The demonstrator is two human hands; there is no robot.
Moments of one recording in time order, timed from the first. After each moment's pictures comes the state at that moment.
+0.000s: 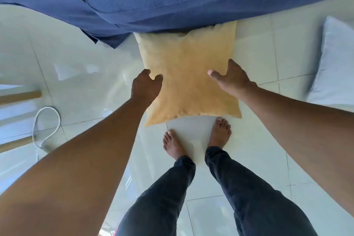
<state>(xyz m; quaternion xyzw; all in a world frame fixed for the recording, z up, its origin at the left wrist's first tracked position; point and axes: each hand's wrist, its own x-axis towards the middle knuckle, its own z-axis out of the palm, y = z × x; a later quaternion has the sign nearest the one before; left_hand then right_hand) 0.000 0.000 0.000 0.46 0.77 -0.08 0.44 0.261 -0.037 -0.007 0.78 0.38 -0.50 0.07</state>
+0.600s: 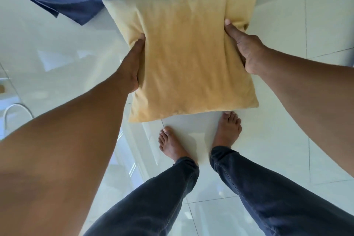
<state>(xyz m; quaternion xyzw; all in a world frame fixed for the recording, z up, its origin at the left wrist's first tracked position) -0.016 0.020 -0.148 0.16 0.73 0.08 0.66 0.292 -0.020 -0.154 0.79 0.04 -0.59 -0.16</state>
